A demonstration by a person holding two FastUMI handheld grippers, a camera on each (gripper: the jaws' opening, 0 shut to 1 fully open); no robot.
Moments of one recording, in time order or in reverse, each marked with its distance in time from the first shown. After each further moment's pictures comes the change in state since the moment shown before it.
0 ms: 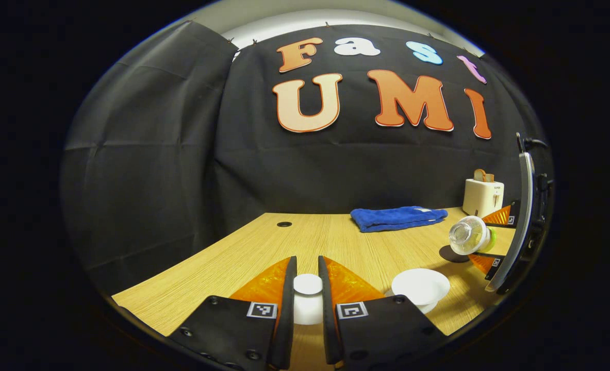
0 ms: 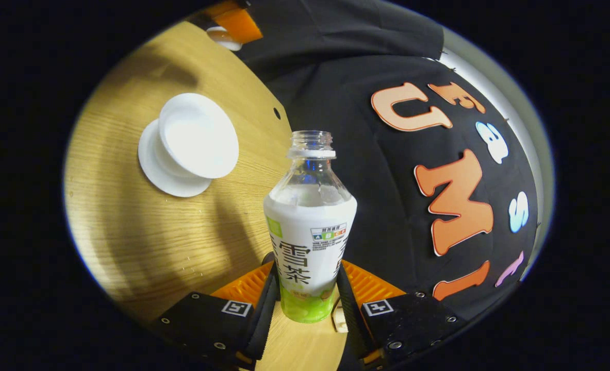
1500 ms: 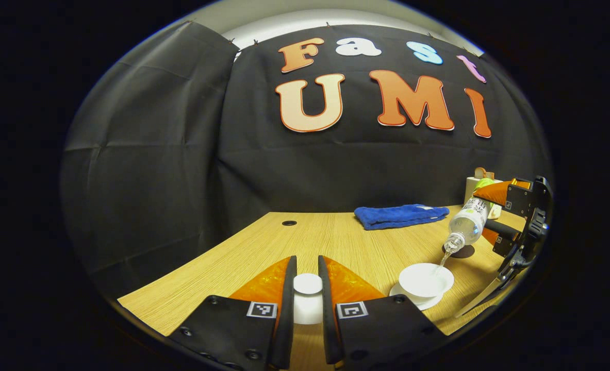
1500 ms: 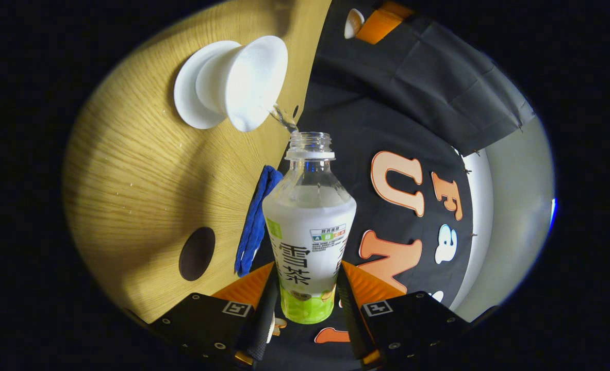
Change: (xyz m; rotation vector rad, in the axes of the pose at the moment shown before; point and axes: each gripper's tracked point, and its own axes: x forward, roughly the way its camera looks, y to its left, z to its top) left arm -0.009 0.018 0.002 0.001 -0.006 0.005; right arm 0.003 -0.029 0.023 -0.587 -0.105 -0.294
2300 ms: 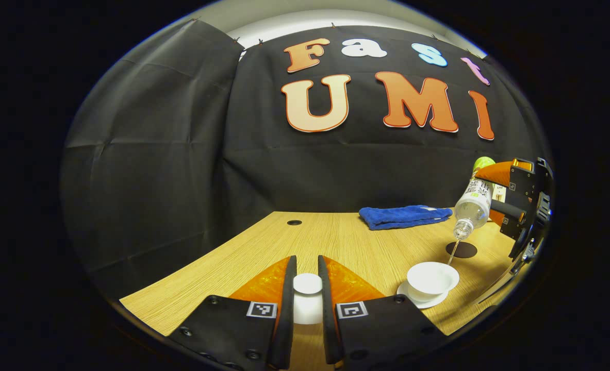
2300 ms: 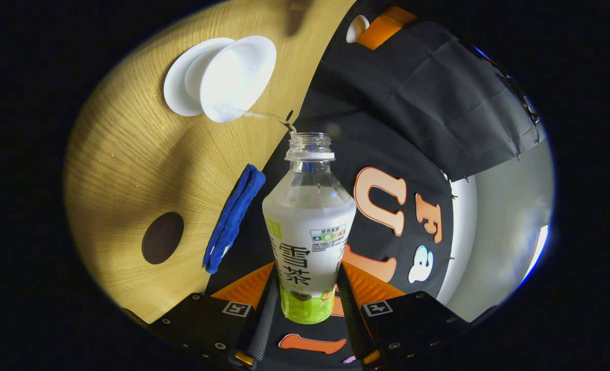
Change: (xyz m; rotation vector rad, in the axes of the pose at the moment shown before) left arm -0.002 0.016 -0.003 -0.014 0.003 0.008; right arm 0.008 -0.014 0.002 -0.162 -0.061 -0.098
